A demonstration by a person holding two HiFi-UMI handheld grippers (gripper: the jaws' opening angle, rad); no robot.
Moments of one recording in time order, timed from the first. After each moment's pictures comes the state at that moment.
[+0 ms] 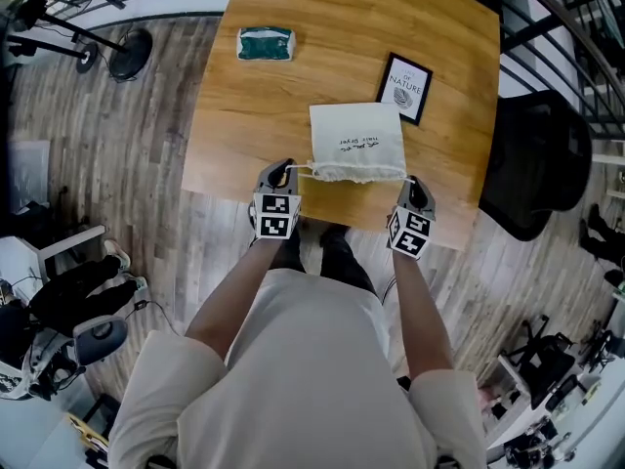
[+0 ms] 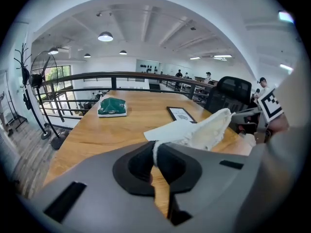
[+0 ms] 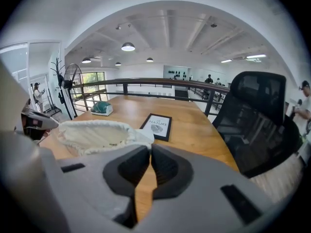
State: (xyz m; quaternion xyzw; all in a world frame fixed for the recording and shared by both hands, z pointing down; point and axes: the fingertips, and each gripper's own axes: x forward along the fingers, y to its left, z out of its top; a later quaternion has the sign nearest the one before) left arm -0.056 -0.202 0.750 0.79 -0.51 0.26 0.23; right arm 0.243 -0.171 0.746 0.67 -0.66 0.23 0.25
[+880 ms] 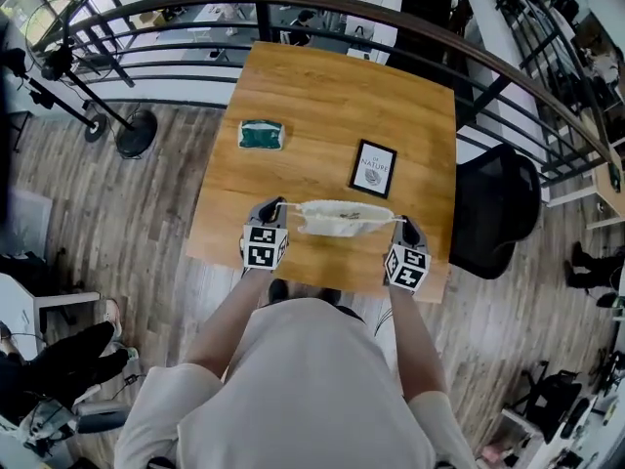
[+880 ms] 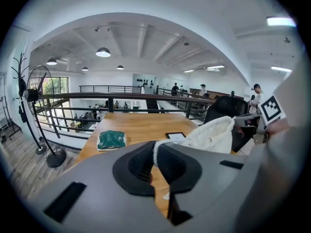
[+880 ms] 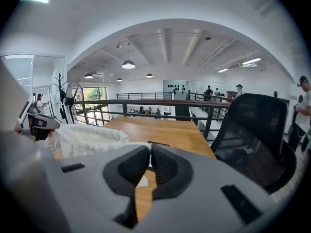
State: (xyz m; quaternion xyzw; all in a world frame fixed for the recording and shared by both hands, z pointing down) left arm -0.051 -0.270 0.640 0.82 -0.51 0.20 0.17; right arm 0.270 -0.220 0.640 0.68 -0.68 0.18 0.18
